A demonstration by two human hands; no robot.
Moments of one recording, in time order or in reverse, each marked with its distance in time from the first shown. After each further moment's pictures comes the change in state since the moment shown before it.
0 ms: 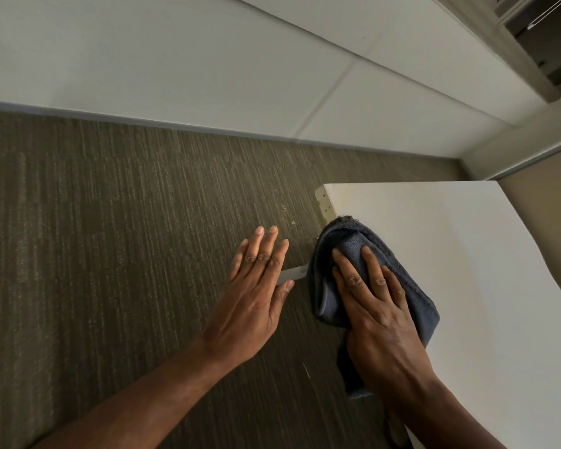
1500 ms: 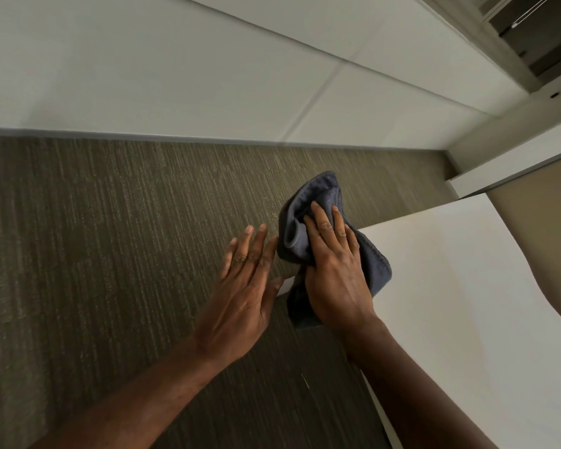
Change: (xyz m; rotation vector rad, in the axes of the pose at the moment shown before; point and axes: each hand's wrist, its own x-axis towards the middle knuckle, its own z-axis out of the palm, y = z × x) left_hand 0.083 -0.039 -0.024 -0.110 -0.034 0.012; right_hand 0.157 -0.007 -0.016 0.295 0.109 0.147
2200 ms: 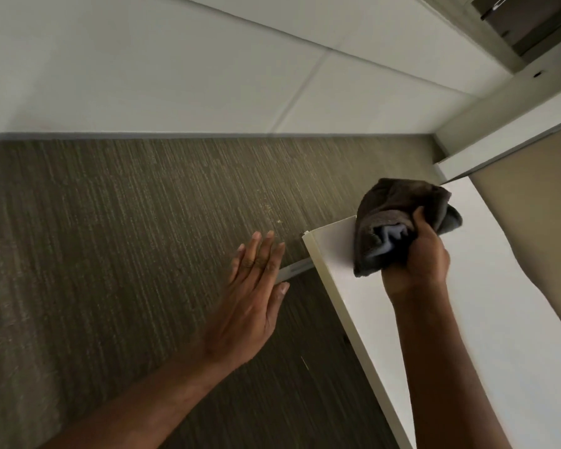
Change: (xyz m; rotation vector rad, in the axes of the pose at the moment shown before) left_hand -0.013 0.023 -0.018 -0.101 -0.094 0.033; right_hand -0.007 0.025 -0.084 1.651 0.699 0.904
